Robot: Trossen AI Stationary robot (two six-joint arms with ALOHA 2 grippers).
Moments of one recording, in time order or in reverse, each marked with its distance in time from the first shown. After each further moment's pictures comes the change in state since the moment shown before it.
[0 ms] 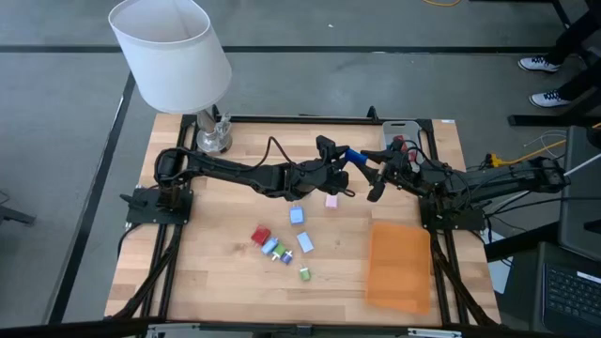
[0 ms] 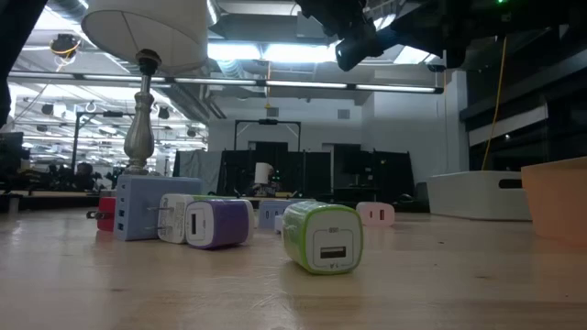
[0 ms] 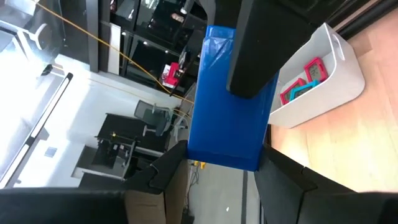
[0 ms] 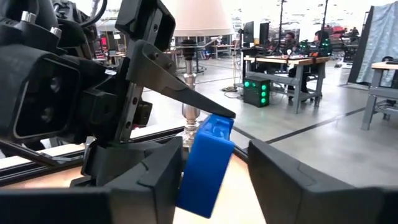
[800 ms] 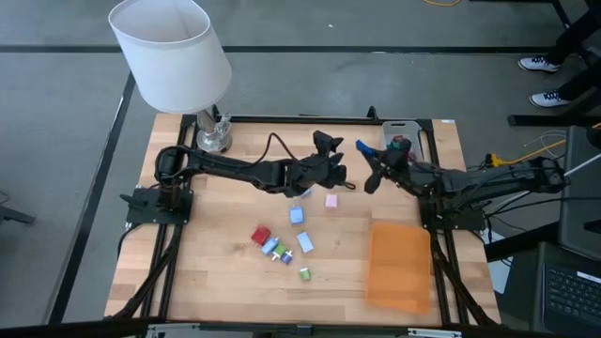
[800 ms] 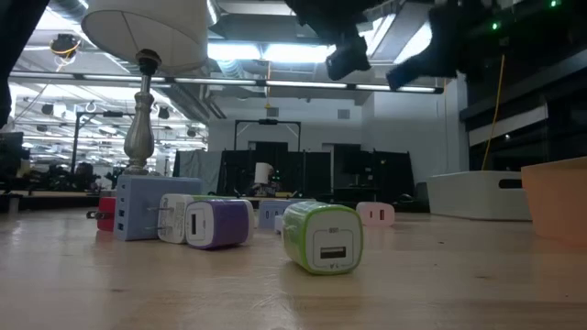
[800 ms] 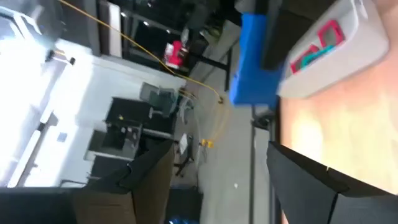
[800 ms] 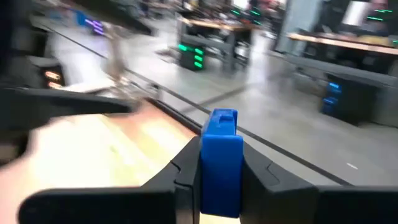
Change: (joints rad) left arm 0.033 -0.002 0.000 -0.070 -0.065 -0.006; right arm -0.003 0.000 0.000 -0.227 0.266 0.051
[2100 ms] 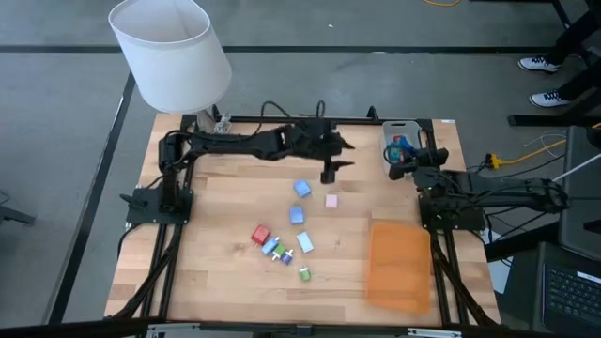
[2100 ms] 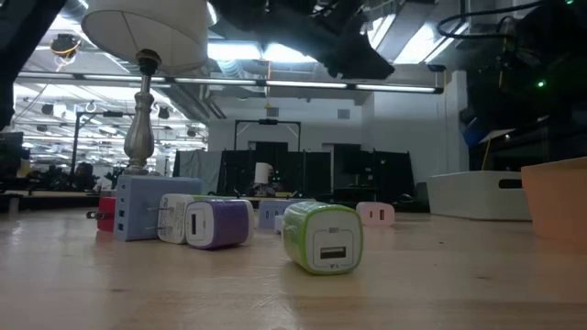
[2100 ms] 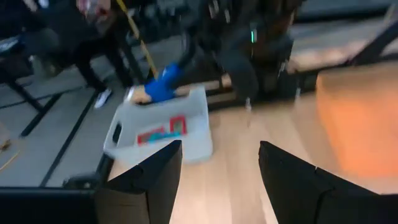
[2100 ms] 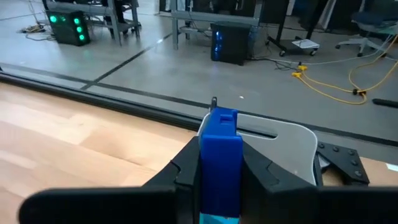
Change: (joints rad) left arm 0.248 0.000 0.000 -0.048 0.980 -0.663; right arm -0.130 -0.433 -0.186 -0.659 0.304 0.431
